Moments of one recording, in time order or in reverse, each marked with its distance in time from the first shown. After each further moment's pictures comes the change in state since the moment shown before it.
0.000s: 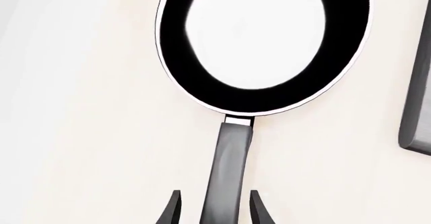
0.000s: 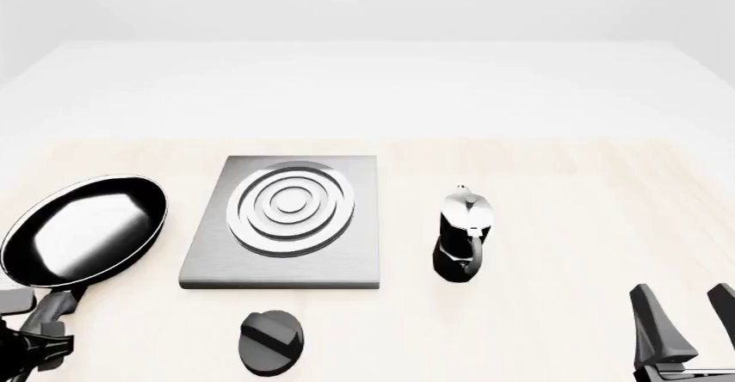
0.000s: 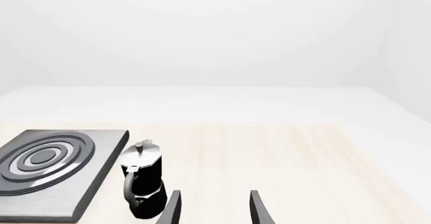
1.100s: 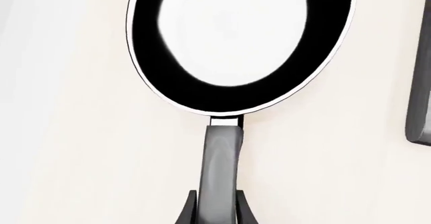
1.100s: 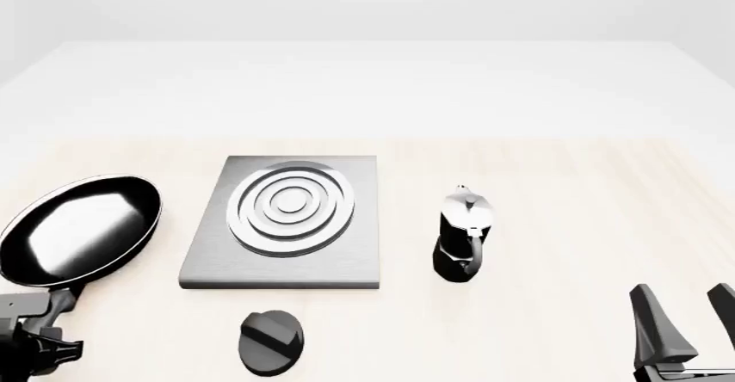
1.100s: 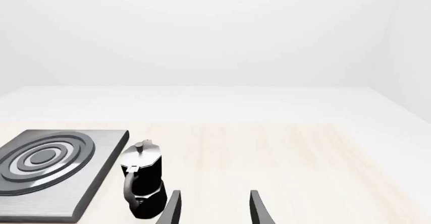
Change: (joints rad) left arm -0.005 0.135 0.004 -0.110 0.008; right arm 0.000 0.000 0.000 0.000 0.000
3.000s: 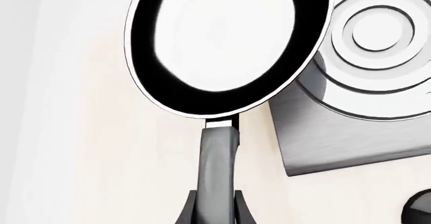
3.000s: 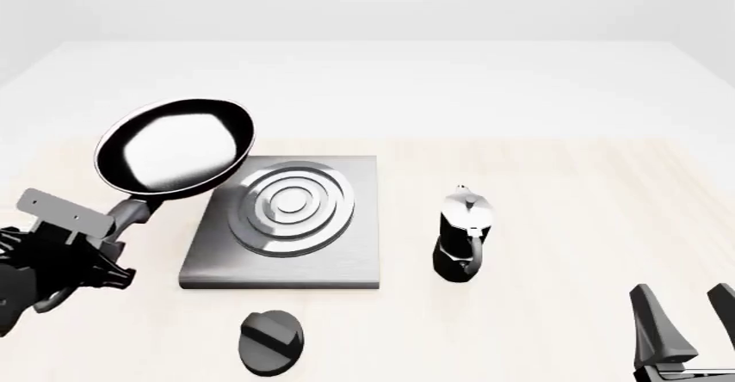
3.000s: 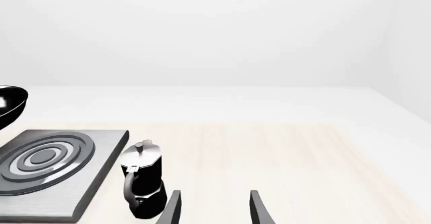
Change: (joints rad) left arm -0.434 -0.200 -0.273 0.318 0.031; right arm 0.000 0.000 0.000 0.000 0.000
